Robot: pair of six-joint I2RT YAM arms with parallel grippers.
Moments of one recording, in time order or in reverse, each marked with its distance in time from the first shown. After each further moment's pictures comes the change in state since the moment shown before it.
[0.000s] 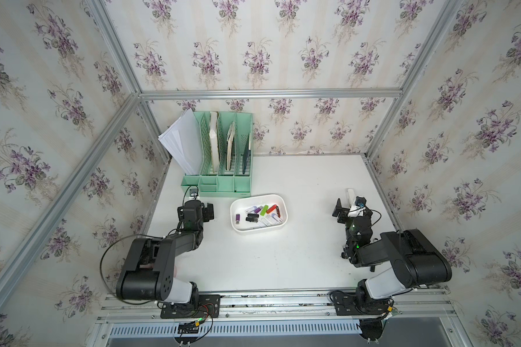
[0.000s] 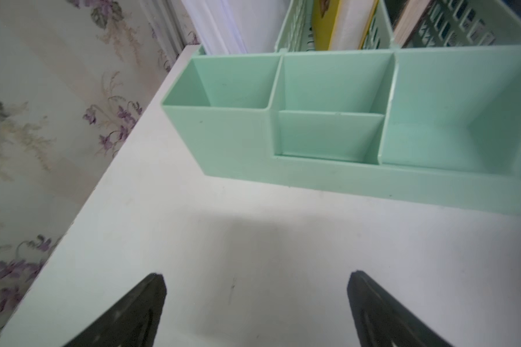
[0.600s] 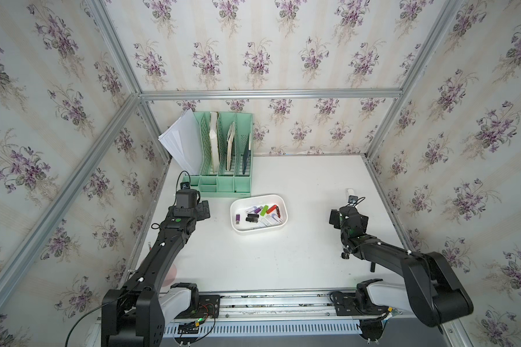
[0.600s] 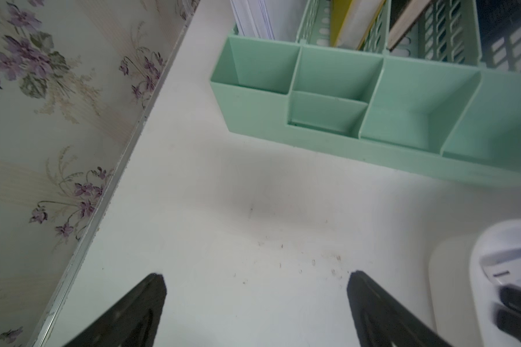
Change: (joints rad) left arm -0.009 -0.359 0.258 -0.823 -0.086 -0.183; right arm 0.134 -0.206 0.195 -0.886 0.235 0.171
